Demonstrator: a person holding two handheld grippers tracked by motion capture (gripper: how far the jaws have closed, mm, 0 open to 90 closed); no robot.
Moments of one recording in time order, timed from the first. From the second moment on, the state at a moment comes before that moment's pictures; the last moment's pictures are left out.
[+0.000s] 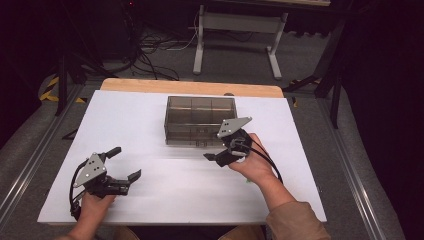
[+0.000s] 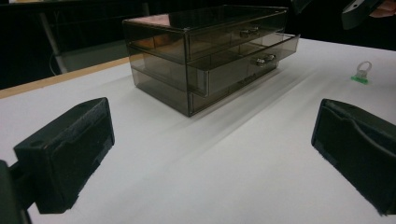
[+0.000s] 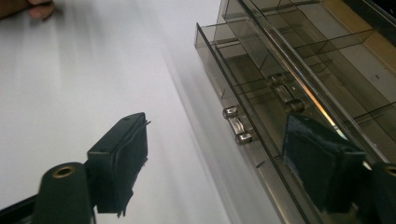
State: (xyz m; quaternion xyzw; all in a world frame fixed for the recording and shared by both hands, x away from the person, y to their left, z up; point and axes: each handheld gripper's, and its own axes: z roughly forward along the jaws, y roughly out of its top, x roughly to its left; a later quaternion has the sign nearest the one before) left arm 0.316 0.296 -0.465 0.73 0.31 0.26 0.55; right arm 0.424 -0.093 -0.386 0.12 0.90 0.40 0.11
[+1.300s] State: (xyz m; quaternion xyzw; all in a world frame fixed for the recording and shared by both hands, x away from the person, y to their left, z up) left arm 0.317 0.296 -0.465 0.73 0.31 0.26 0.56; right arm 0.454 -0.062 -0.418 0.07 0.94 0.29 0.18
